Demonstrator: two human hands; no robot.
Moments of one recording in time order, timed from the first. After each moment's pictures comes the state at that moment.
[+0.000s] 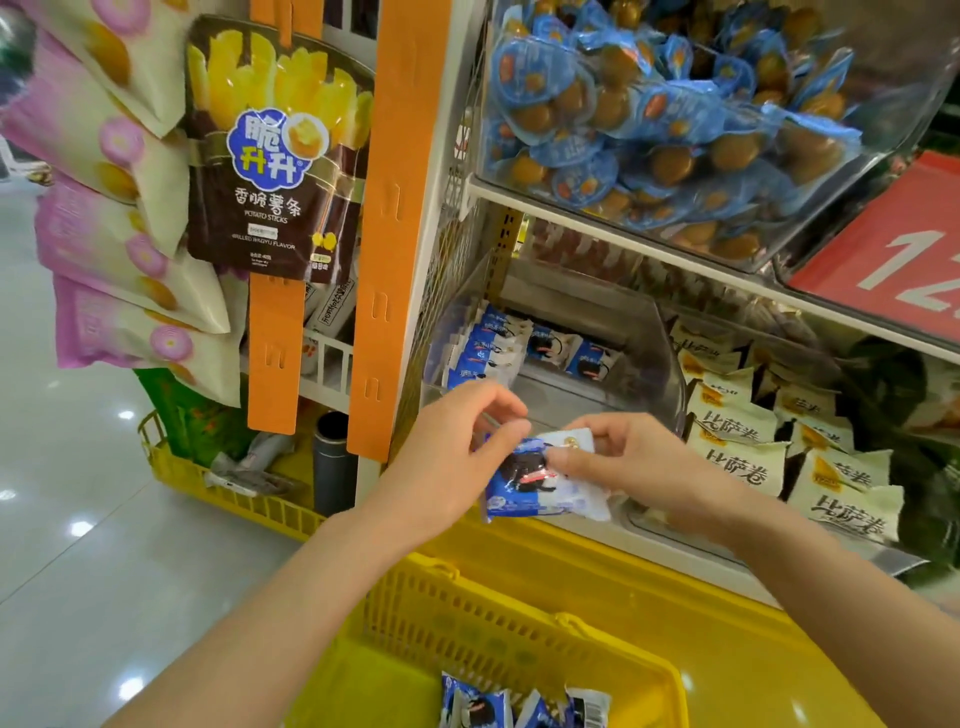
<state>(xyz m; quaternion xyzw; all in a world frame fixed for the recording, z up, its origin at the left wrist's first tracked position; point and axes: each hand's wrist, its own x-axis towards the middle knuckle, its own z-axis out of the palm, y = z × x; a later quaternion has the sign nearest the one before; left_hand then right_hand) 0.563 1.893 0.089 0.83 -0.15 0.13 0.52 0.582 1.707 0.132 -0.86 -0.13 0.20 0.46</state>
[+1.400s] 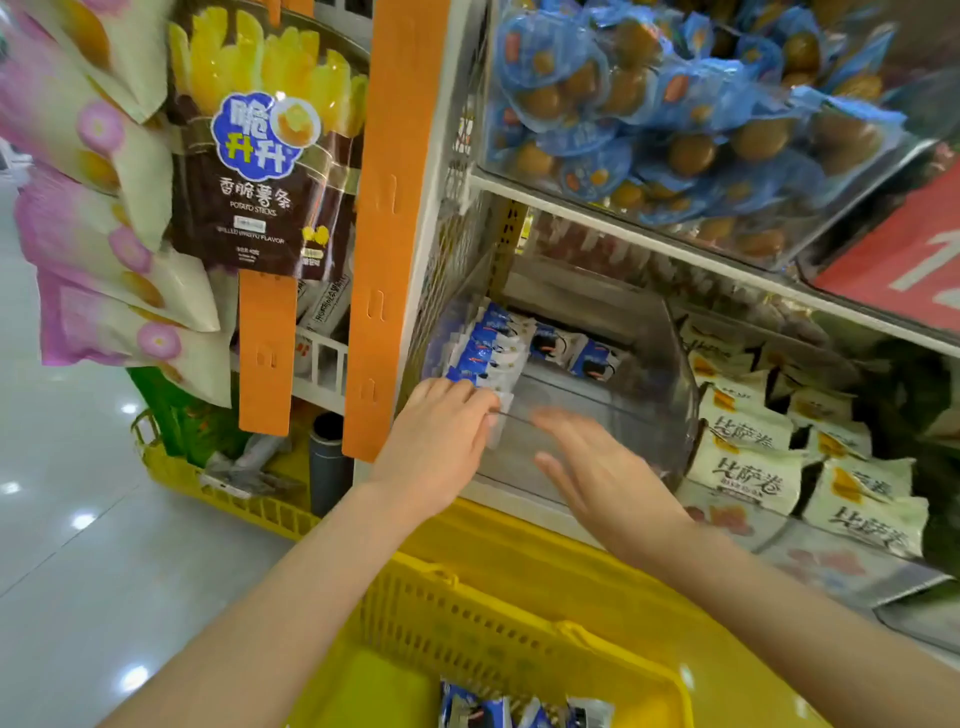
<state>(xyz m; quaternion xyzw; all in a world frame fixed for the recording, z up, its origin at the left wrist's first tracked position) 0.616 1.898 0.050 0.94 -0.16 0.22 0.21 0.608 1.711 0.077 -0.96 -0.27 -0.06 0.08</state>
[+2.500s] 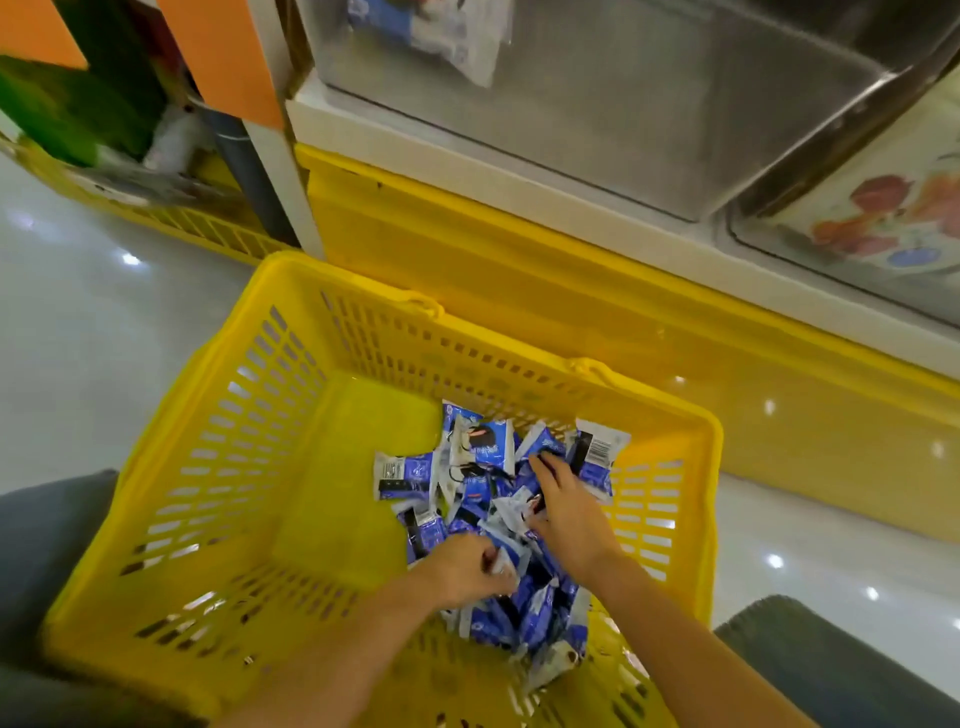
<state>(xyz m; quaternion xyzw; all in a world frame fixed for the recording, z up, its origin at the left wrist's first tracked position) 0.434 1.787 -0.284 0.77 -0.04 -0.49 0.40 0.479 1.630 -0.242 -0.94 -0.08 0.33 0.10</state>
